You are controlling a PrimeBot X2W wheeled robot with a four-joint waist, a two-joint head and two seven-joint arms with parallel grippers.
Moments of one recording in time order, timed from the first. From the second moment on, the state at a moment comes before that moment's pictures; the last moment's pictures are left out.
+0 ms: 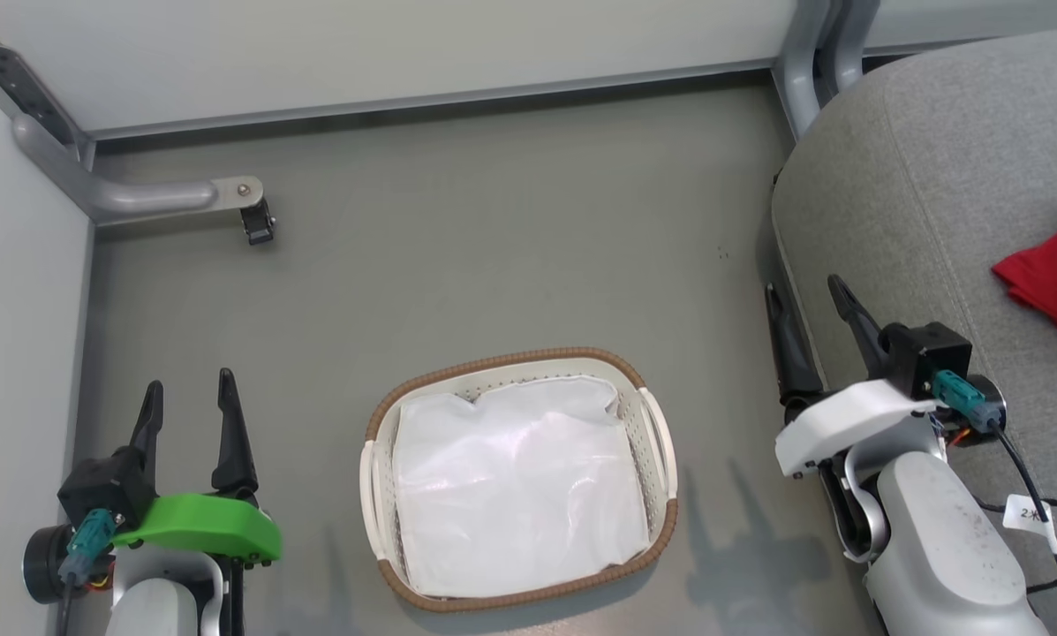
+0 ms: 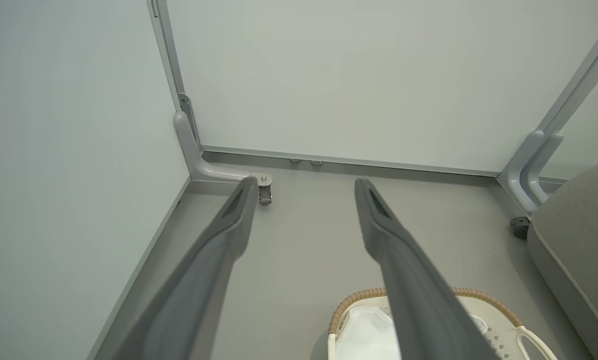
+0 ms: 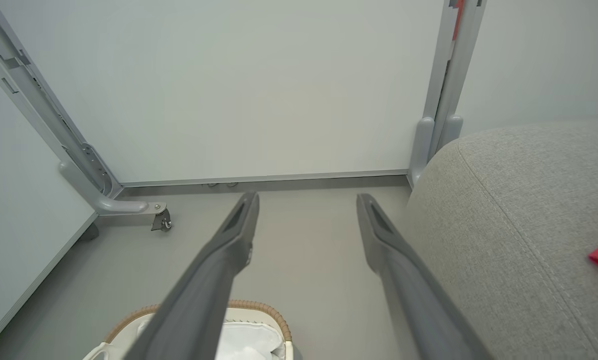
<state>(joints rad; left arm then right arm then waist) -0.19 0.06 0.09 0.39 -0.20 -0.13 -0.26 -0.39 -0.05 0.07 0.47 0.20 0.13 -0.26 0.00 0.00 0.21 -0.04</state>
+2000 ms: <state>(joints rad) -0.07 0.04 0.07 0.37 -0.71 -0.13 -0.13 -0.19 -0.04 0.02 0.42 0.69 0.13 -0.13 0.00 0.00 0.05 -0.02</state>
